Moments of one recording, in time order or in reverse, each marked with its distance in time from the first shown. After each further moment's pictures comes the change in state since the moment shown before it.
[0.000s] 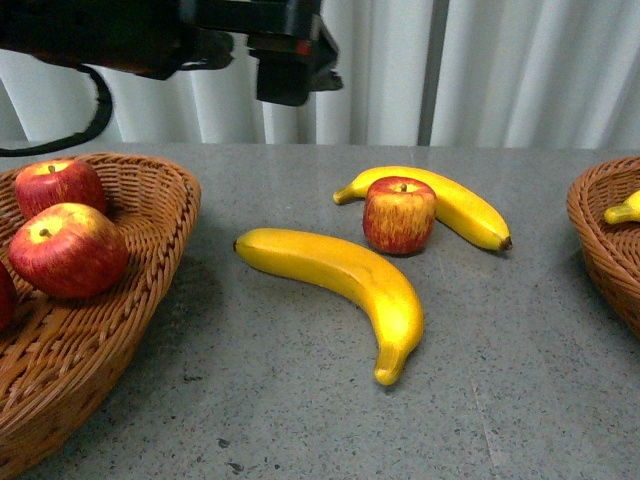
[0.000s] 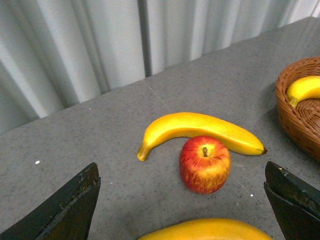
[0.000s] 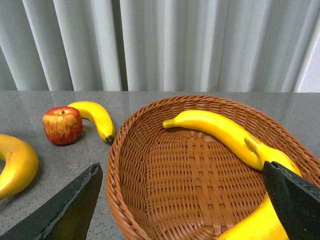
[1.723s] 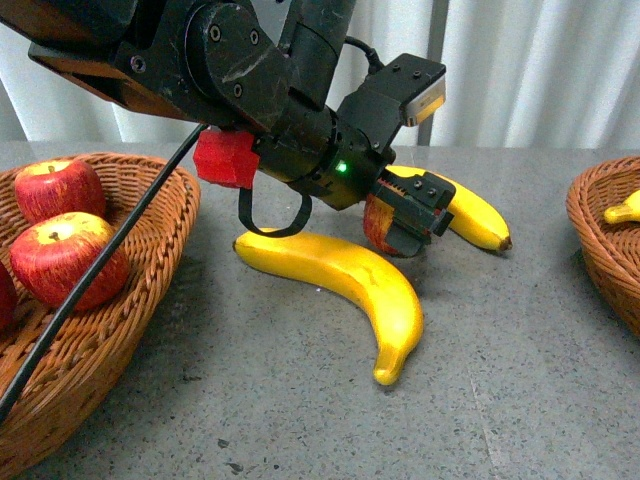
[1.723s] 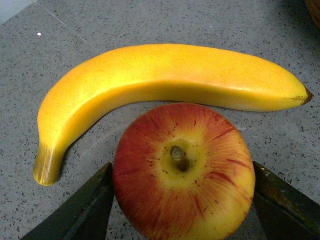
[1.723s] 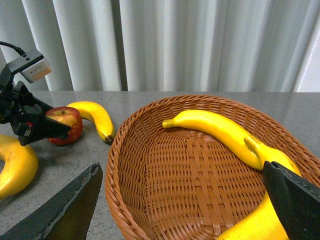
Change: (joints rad) left arm -0.113 0.565 0.474 -0.266 0.024 0.228; right arm 0.000 0.000 0.000 0.000 0.000 0.000
